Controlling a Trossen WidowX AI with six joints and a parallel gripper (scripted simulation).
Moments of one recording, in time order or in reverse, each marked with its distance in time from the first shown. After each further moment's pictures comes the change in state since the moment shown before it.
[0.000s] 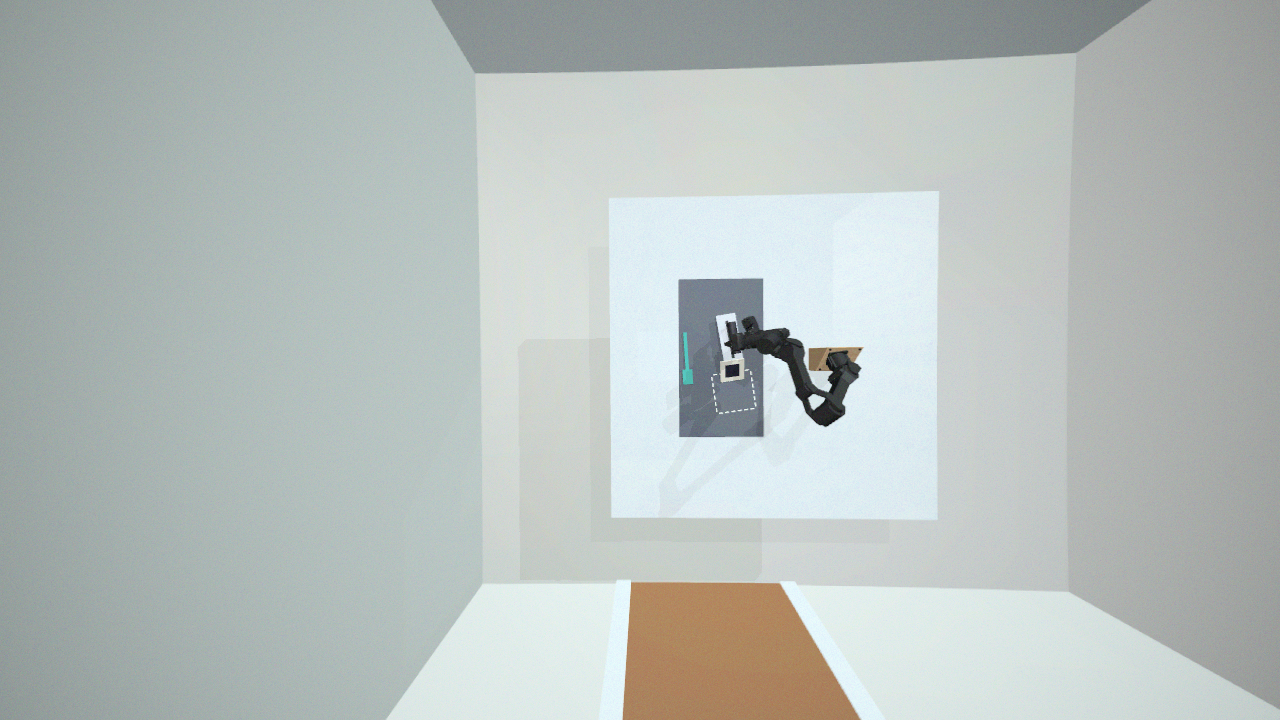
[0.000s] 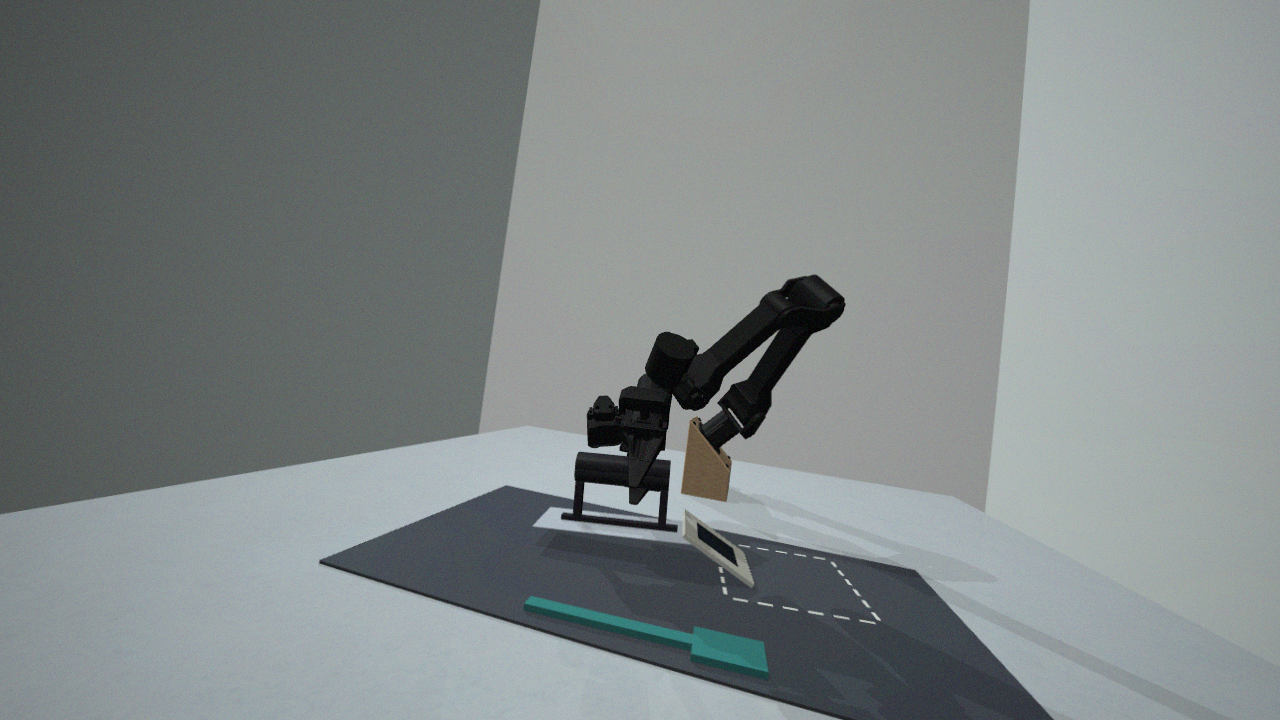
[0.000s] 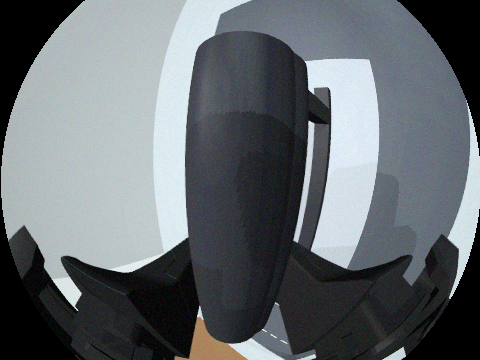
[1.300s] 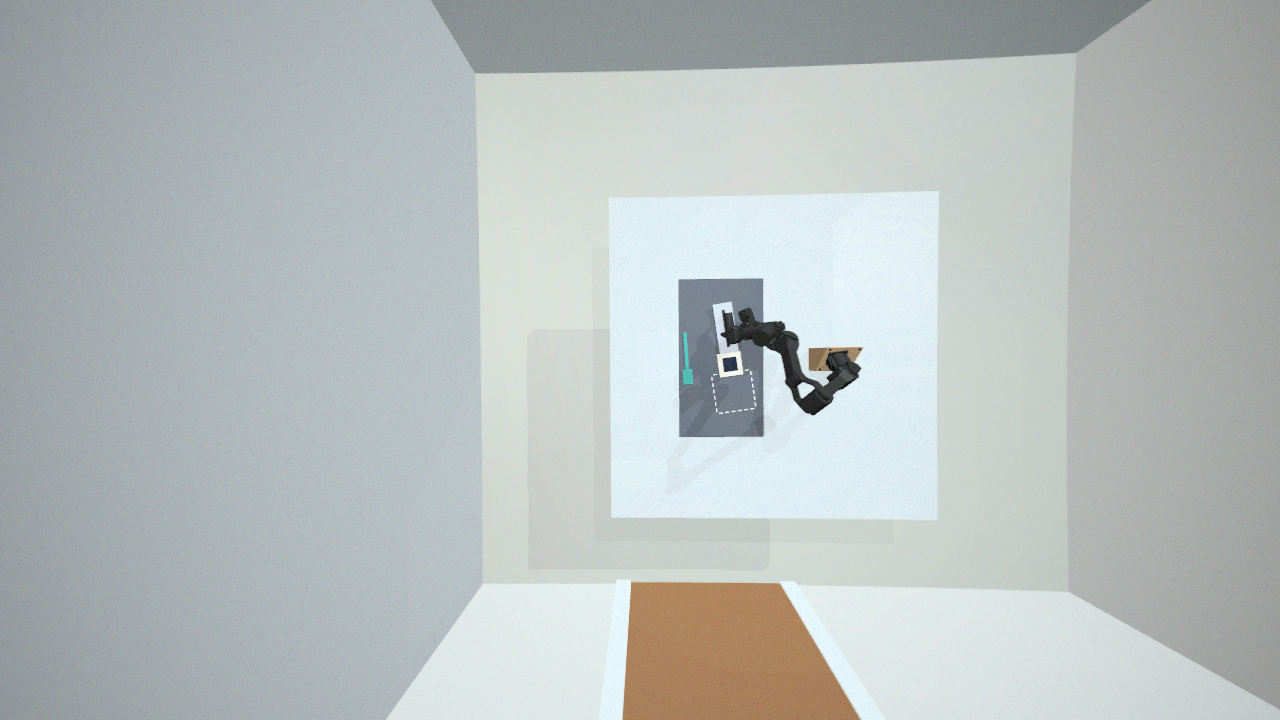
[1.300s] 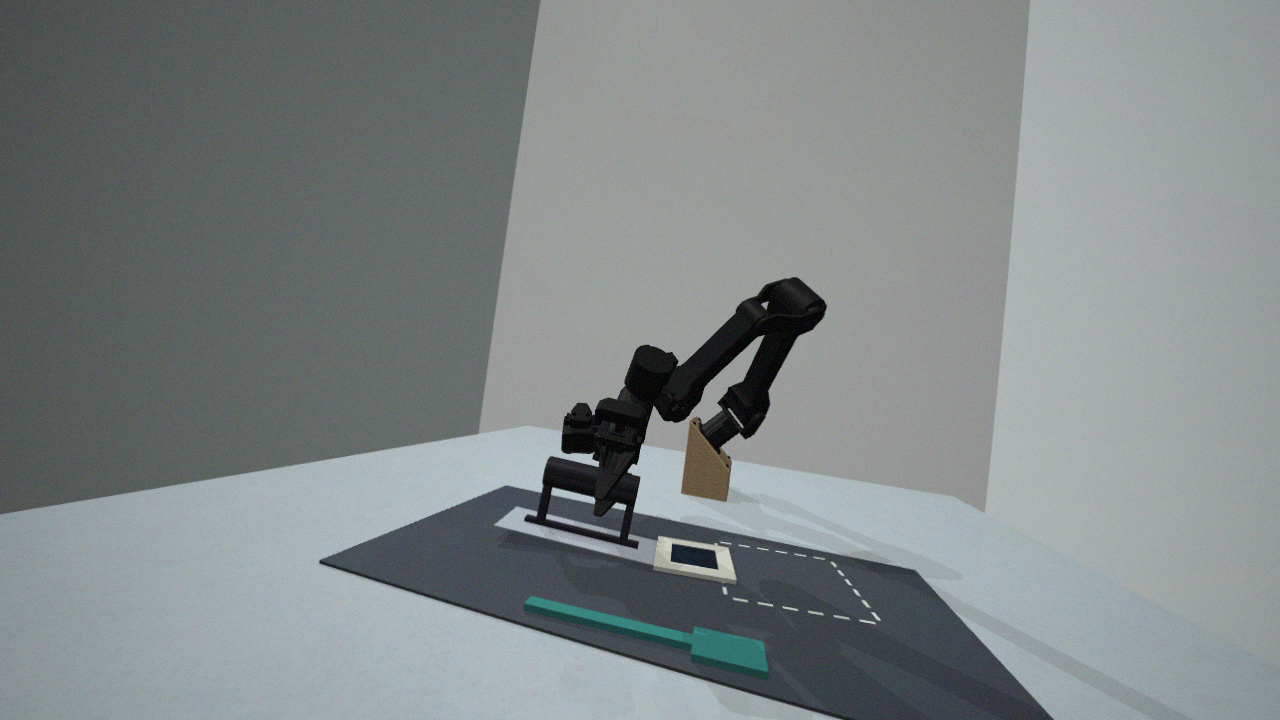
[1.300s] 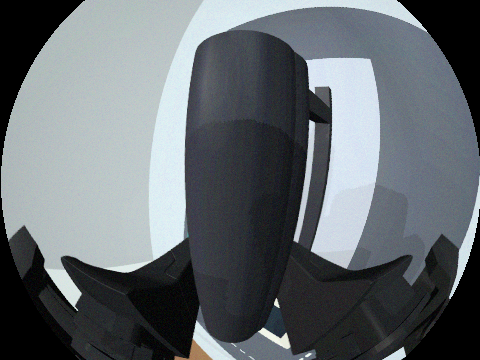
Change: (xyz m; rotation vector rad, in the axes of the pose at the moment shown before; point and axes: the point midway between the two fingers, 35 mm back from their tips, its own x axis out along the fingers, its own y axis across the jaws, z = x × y) arm 0.017 -0.012 0.038 -0.092 -0.071 0.018
